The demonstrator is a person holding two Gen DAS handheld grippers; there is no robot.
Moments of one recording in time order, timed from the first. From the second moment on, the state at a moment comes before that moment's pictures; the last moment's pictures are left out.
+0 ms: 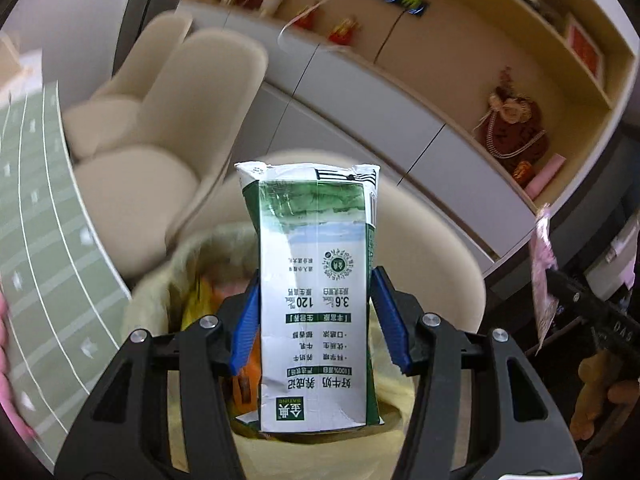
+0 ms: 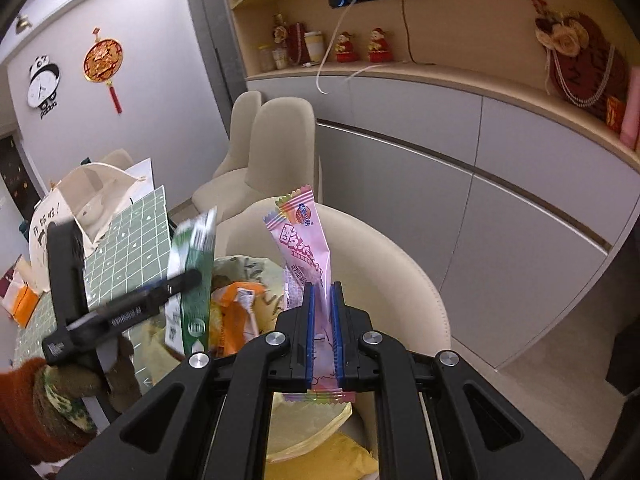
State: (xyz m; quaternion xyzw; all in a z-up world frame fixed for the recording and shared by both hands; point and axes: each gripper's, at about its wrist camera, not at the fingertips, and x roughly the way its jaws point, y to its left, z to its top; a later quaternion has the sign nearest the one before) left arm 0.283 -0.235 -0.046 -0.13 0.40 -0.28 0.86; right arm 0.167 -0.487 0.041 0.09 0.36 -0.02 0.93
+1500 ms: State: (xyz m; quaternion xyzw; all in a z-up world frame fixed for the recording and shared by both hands) left arm 0.255 -0.189 -0.022 -0.08 0.46 -0.26 0.85; right arm 0.224 -0.435 -0.015 0.14 0.40 0.09 0.90
